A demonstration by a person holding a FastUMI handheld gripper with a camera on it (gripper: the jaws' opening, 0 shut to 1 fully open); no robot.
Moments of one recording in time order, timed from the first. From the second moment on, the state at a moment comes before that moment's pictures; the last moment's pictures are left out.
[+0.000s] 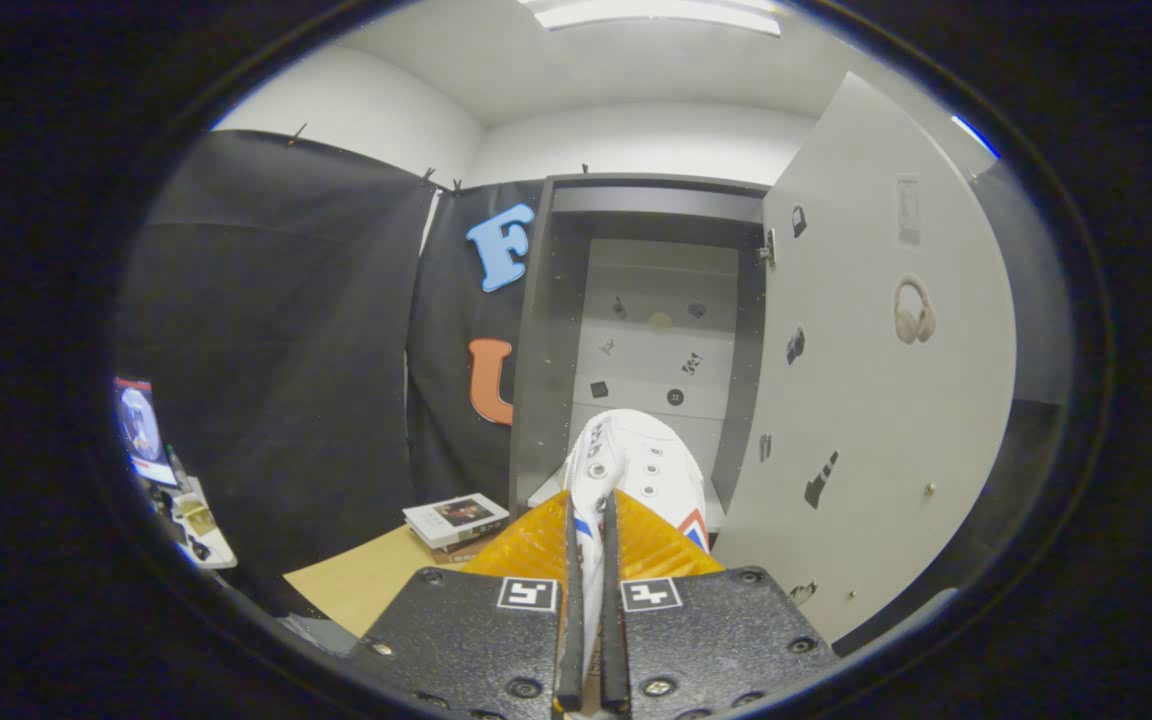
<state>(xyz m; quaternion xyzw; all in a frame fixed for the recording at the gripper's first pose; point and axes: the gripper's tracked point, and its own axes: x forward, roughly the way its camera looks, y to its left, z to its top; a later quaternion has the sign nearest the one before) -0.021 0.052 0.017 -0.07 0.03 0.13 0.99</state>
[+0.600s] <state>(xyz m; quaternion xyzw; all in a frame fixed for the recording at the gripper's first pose) 0.144 0.028 0.040 -0.07 0.06 0.04 0.99</state>
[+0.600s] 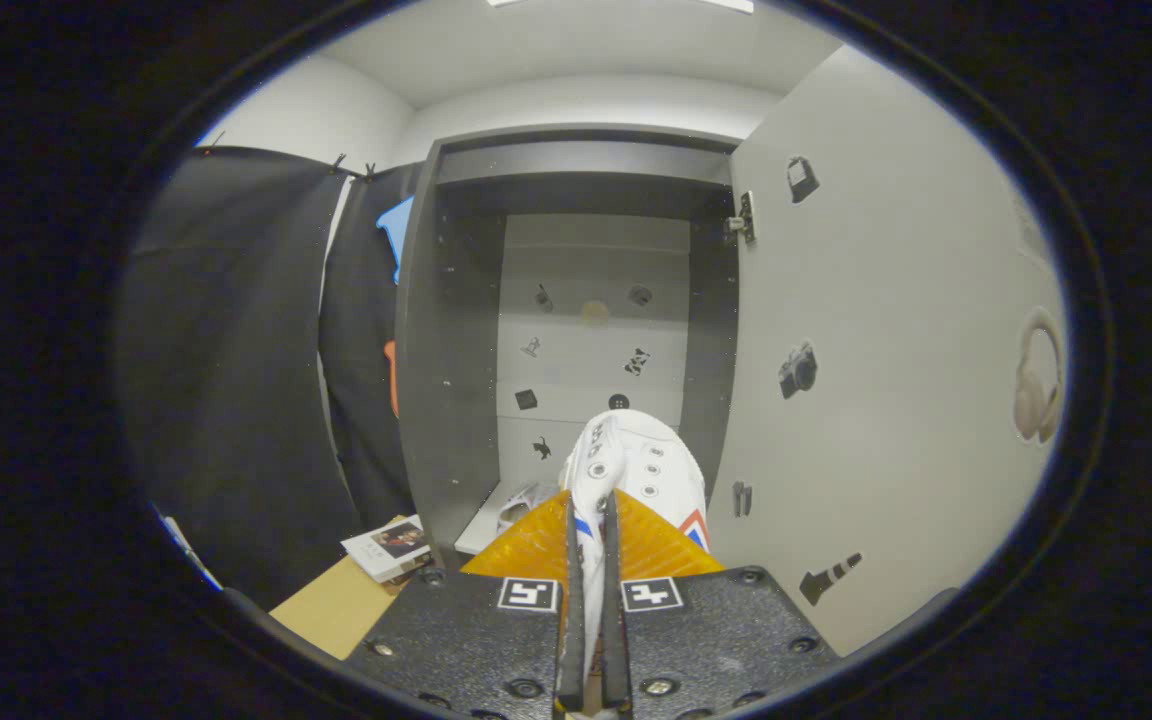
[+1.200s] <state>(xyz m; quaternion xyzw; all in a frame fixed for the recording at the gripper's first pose) 0.315 0.041 -0.057 -0.08 0.14 0.04 0.99</state>
